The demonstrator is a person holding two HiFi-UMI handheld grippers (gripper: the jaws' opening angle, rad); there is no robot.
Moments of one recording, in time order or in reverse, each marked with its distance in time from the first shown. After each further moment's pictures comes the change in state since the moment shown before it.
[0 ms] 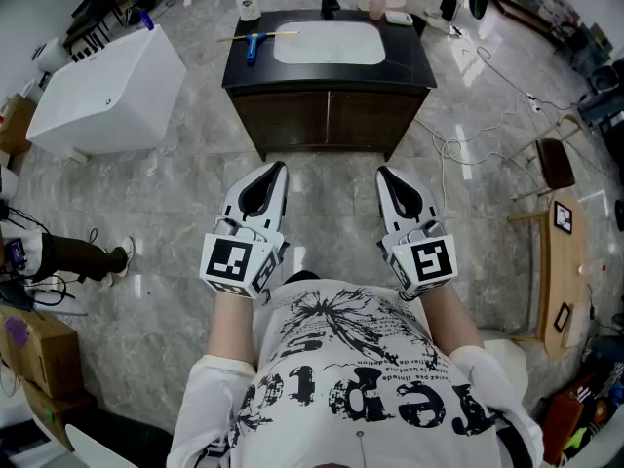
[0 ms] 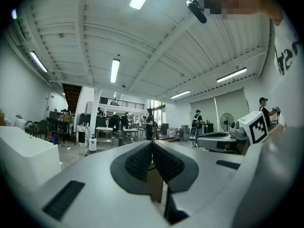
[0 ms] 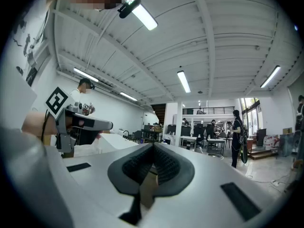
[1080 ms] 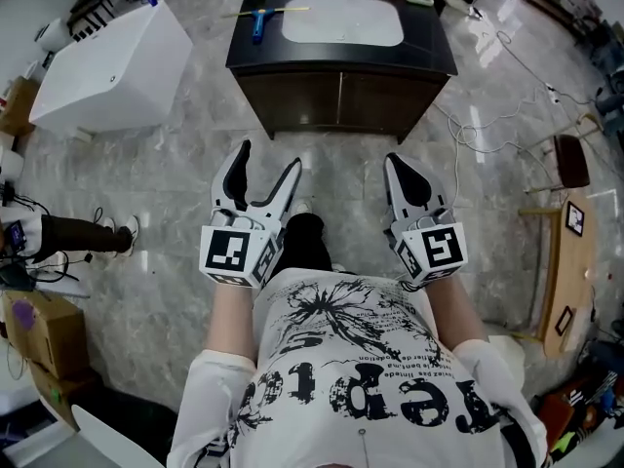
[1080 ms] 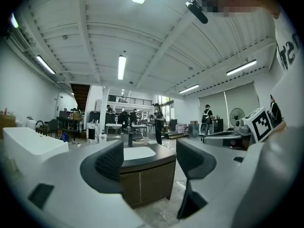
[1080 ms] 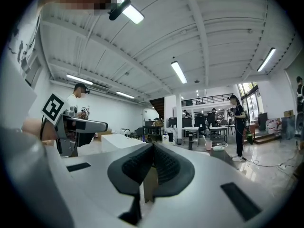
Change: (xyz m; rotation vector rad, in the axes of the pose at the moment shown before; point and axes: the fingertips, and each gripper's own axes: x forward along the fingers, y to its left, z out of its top) left arm 0.041 0.048 -0.030 -0.005 0.048 0.105; right arm 0.052 -0.033 -0.043 0.121 0.060 0.020
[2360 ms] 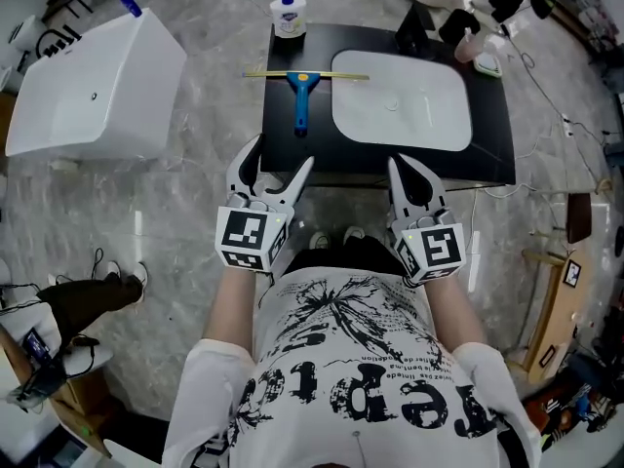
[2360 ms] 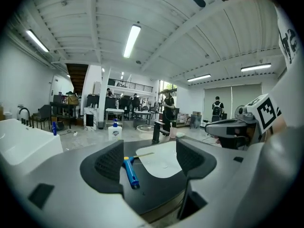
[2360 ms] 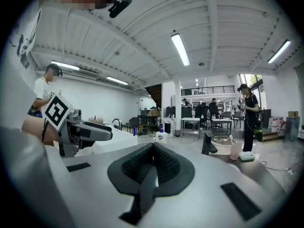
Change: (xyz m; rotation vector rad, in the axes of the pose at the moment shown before) left arm 0.382 0.420 -0.030 -0.054 0.168 -0.055; right arm 0.546 -0.085 0.001 -0.013 0.142 -0.042
